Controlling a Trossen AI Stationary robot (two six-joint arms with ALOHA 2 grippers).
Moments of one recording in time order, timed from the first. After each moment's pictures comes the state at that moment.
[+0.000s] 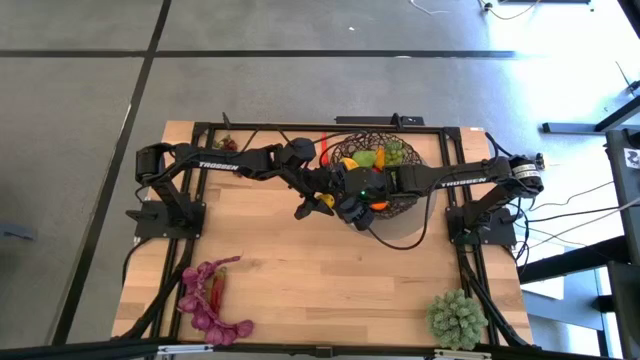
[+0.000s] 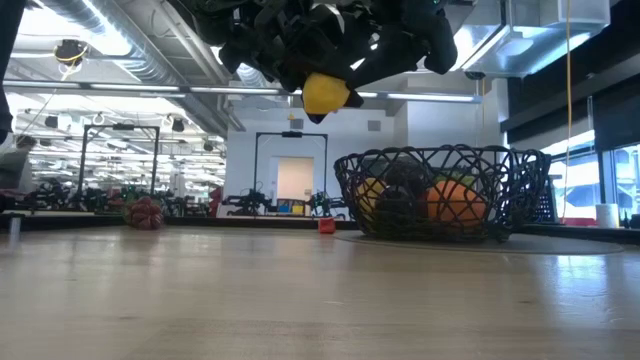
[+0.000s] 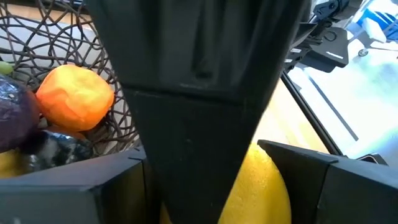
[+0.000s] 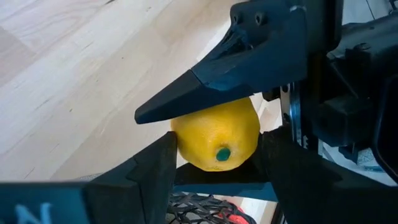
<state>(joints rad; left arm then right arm) 0.24 1.68 1.13 0.06 0.60 -0.04 0.04 1.58 1.29 -0.45 0.14 -0.82</state>
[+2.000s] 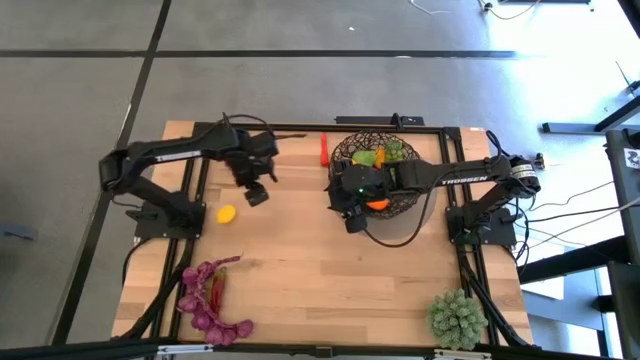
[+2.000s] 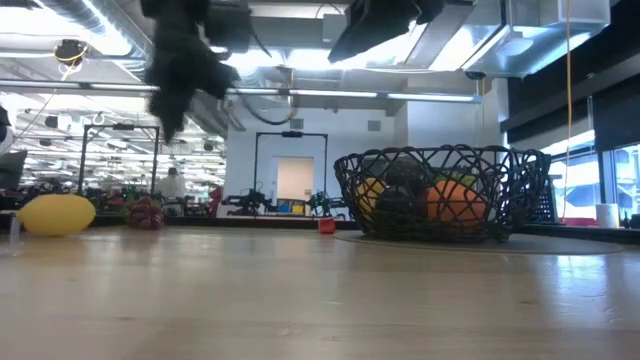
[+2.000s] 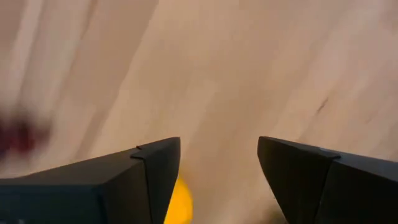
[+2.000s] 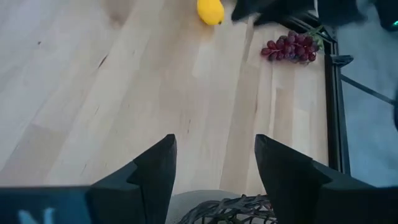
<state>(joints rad) 0.39 1.40 1.13 -1.10 0.20 -0.18 0.05 1.61 1.41 -0.57 0.14 -0.37</state>
